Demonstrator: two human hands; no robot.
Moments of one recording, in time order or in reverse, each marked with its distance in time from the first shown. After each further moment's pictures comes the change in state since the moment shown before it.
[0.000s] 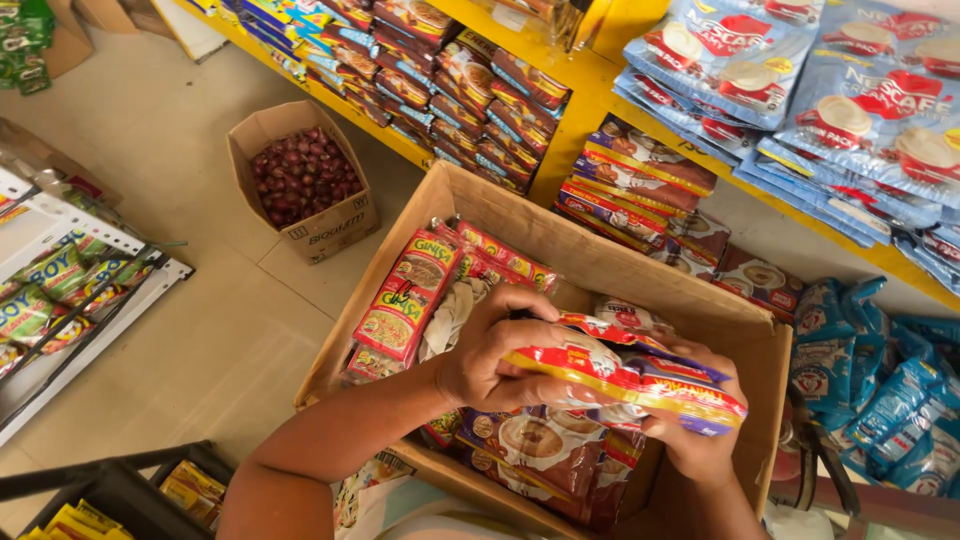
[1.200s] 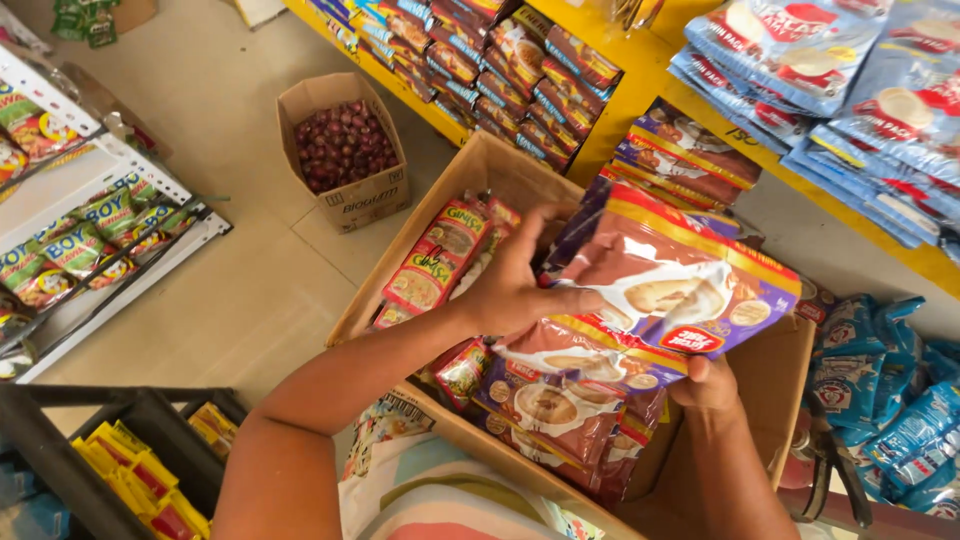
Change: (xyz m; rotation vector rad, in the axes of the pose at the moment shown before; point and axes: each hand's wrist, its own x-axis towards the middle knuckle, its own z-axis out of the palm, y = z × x) left_hand 0.011 -0.008 -0.004 -0.413 -0.002 -0.656; right_hand 0.027 0.078 -0.033 0.643 -0.230 0.498
